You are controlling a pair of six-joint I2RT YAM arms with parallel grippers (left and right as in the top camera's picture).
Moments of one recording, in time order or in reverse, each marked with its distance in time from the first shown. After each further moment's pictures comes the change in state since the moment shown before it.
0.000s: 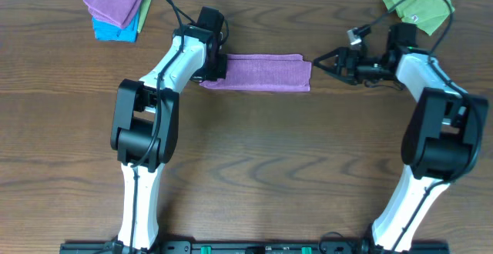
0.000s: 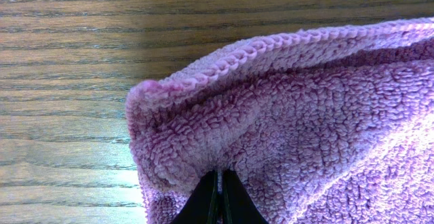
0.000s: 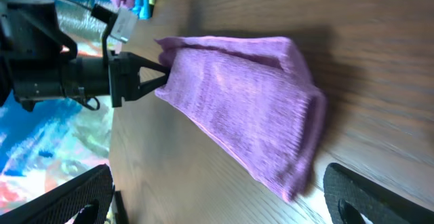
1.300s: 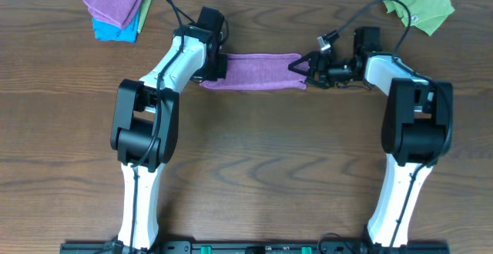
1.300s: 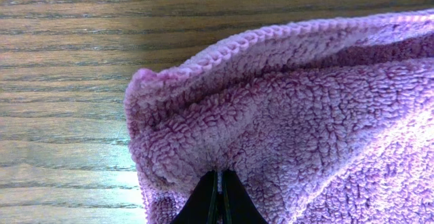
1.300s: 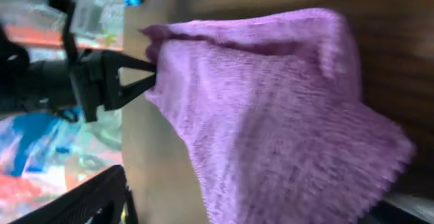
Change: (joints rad) left arm 0.000 0.000 0.000 0.003 0.000 0.000; right arm 0.126 0.141 0.013 0.184 -0.003 0.192
